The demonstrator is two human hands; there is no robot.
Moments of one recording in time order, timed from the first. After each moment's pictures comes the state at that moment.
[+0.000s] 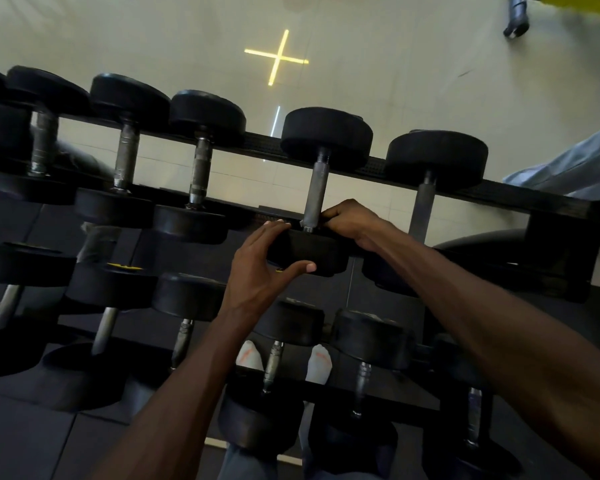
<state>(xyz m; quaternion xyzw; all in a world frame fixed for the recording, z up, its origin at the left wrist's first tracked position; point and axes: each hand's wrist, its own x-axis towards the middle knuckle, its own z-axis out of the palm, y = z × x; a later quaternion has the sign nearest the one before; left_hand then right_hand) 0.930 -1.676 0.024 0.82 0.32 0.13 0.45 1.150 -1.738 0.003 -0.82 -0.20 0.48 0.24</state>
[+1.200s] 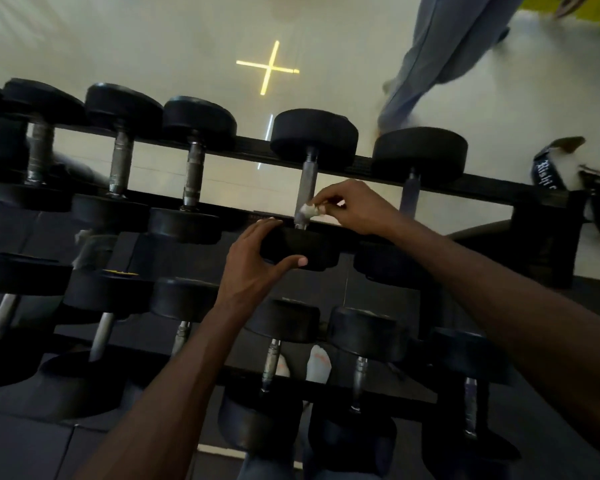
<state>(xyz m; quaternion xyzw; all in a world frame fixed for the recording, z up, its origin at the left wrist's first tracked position) 0.931 -1.676 0.029 0.84 0.32 0.11 0.42 1.168 -1.765 0.046 -0.77 -0.49 0.32 0.25</state>
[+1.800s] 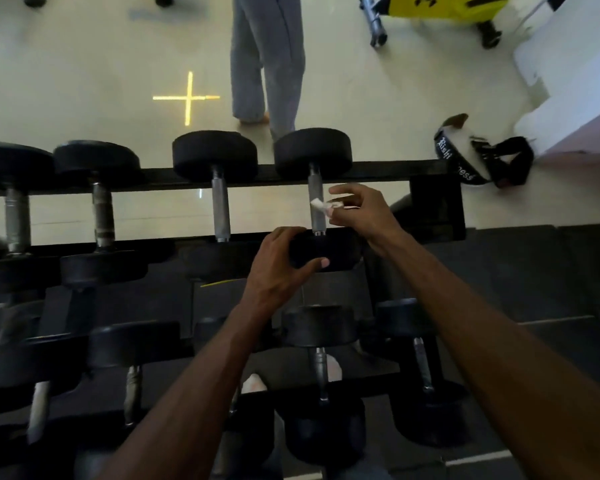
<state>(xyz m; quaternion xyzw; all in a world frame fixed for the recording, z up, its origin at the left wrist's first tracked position) 1.025 -1.784 0.043 0.88 0.17 0.05 0.44 1.186 -1.916 0.077 -0.79 -0.11 0.27 0.55</state>
